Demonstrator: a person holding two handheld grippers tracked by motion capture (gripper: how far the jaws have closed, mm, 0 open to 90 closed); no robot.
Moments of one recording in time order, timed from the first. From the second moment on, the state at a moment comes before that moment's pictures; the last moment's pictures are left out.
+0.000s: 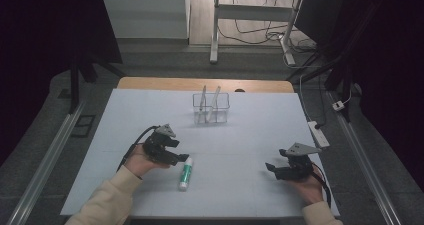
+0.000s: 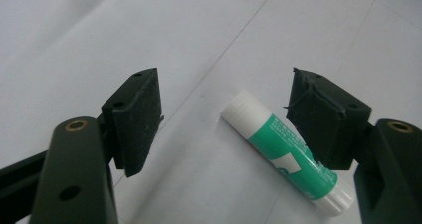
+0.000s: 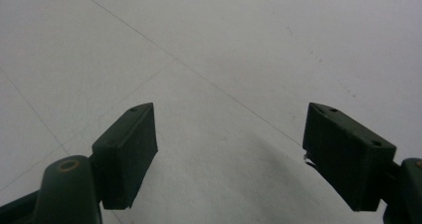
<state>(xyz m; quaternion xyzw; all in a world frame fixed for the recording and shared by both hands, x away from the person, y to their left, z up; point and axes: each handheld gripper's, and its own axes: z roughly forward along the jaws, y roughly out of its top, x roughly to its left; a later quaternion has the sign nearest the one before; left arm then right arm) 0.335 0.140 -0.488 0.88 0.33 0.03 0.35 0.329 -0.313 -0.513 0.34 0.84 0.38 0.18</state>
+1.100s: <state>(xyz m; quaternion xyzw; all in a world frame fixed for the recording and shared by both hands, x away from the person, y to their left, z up) 0.327 0.102 -0.507 0.89 0.36 0.02 0.28 0.331 -0.311 -0.513 0.33 0.84 0.39 0.18</state>
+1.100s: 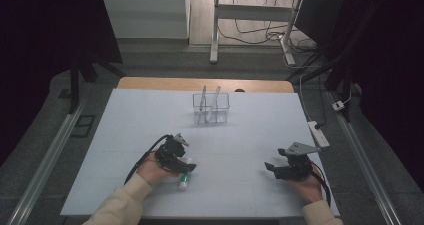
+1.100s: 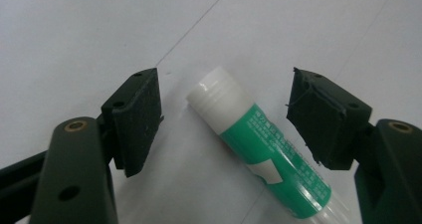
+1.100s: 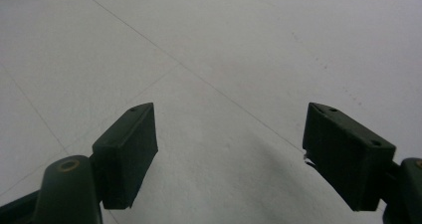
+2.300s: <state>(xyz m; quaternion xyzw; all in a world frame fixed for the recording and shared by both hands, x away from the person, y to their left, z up) 0.333 0.078 -0.511 0.92 0.33 0.04 0.19 0.331 -0.310 -0.513 0.33 0.84 0.39 0.18</state>
